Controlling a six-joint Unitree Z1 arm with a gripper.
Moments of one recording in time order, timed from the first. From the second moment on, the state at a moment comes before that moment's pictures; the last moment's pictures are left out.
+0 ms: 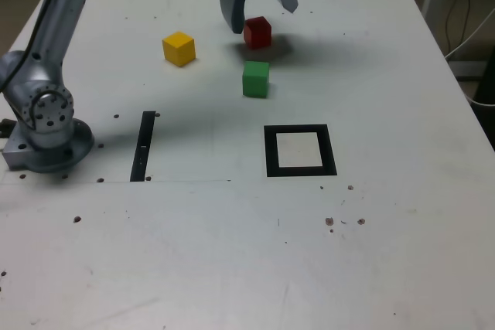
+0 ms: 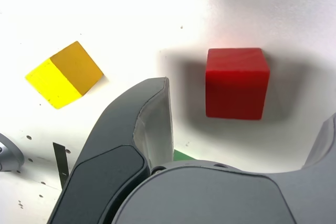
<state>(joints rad) 0.69 2.23 -1.88 1.43 0.08 0.36</state>
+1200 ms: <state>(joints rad) 0.70 2.32 -1.94 1.42 0.10 0.34</state>
